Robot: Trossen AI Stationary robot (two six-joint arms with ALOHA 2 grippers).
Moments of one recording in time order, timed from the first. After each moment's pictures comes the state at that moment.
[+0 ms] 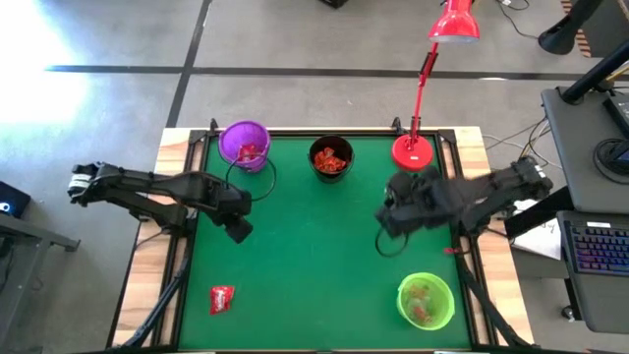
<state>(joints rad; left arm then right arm) -0.05 1.13 0.87 -1.14 0.01 -0.90 0.32 1.50 1.57 -1.57 0.66 1.10</state>
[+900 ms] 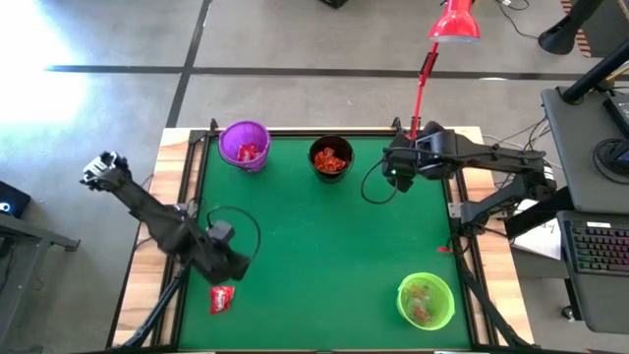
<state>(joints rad) -0.65 1.24 1.06 -1.14 -0.14 -1.79 -0.12 1.42 1.53 -1.56 0.66 0.44</state>
